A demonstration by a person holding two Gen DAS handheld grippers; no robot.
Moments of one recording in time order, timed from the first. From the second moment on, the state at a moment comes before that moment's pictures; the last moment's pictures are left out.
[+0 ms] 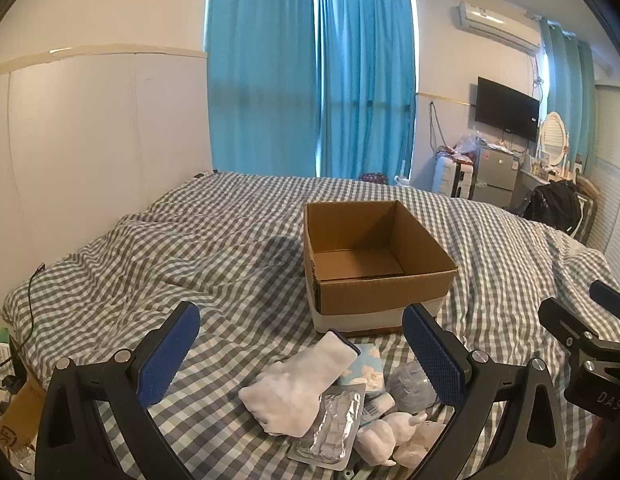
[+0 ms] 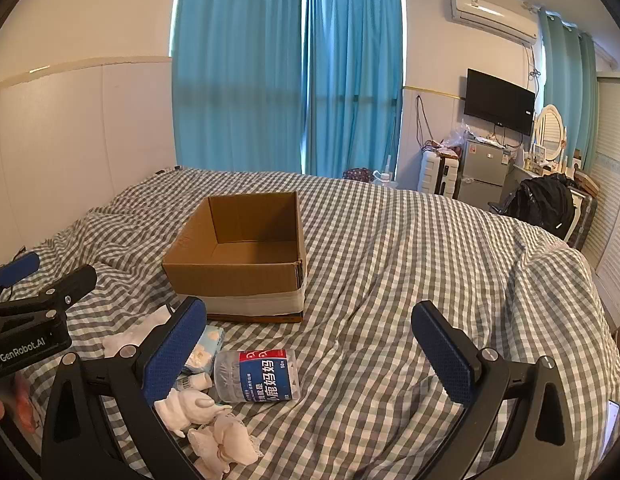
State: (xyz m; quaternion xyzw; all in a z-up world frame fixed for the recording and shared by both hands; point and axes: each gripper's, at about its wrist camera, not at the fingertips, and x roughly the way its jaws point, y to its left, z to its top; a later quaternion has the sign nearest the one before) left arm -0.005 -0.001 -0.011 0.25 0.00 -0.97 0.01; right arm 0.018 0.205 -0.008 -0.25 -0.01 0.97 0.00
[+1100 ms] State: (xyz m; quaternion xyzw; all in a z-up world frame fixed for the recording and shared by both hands) left arm 0.004 -0.007 0.003 0.23 0.00 -0.97 0.00; right arm 0.025 0.200 0.004 -0.24 -0.01 0.97 -0.01
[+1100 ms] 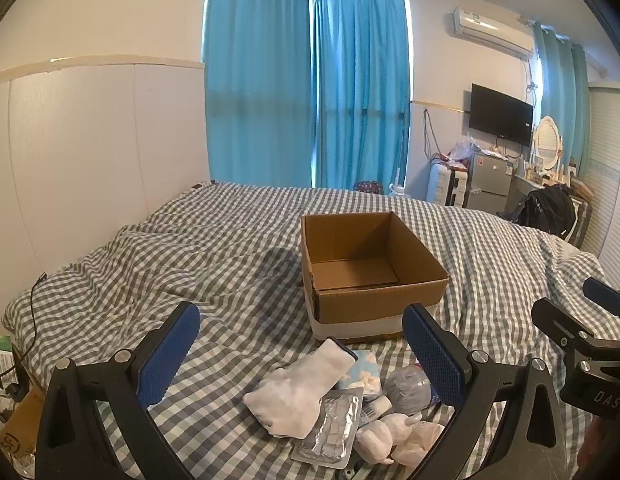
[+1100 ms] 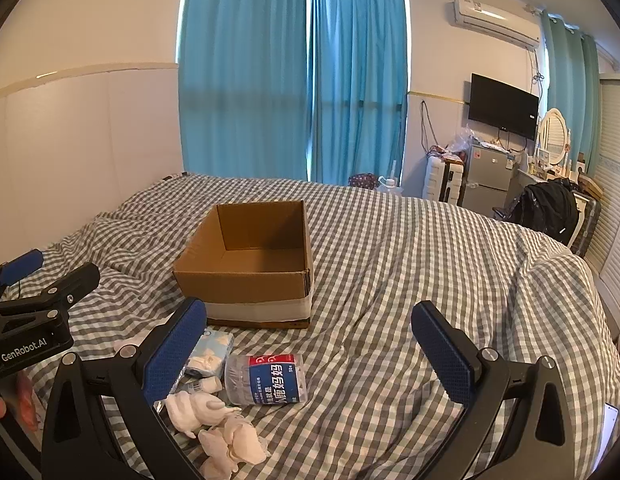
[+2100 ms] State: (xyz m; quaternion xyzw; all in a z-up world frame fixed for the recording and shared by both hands) left arm 0.005 -0.012 -0.021 0.27 0.00 -0.96 0.00; right arm 0.023 0.176 -0.008 -0.26 -0.04 0.96 -0.03
